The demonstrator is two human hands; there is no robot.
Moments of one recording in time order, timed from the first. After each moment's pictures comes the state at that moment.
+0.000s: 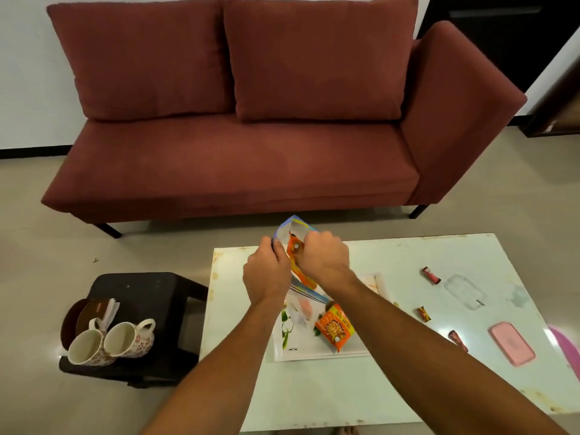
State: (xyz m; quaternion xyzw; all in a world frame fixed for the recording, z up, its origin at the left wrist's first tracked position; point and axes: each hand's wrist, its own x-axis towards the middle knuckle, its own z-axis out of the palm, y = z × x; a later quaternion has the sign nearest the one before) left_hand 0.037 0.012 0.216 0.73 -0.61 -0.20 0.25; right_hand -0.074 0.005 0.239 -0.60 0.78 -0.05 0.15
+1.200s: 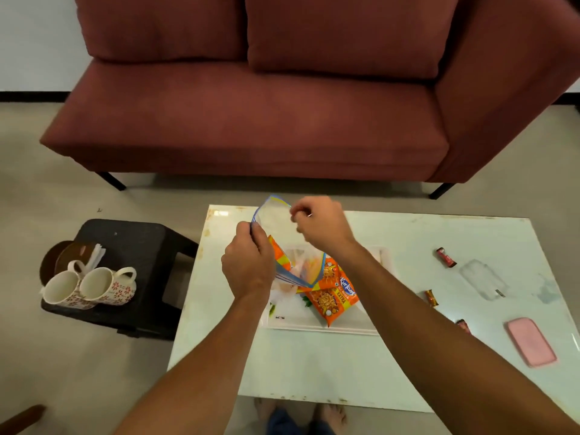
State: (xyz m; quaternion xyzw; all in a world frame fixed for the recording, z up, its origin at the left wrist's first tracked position) left_hand 0.035 0.058 0.142 0.77 -0.55 -0.11 0.31; right_hand -0.107 0.013 0.174 -0.60 0.67 -0.27 0.34
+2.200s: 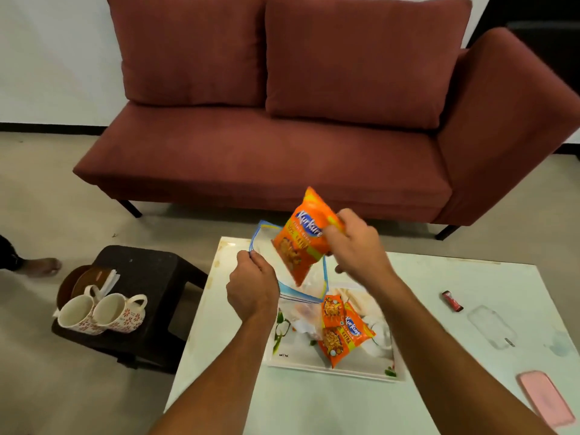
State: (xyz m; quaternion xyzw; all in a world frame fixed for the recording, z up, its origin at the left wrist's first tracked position) left_hand 0.034 0.041 0.164 0.84 -0.45 -0.12 0.28; right_hand -0.133 0.029 0.245 -0.55 0.68 -0.34 0.34
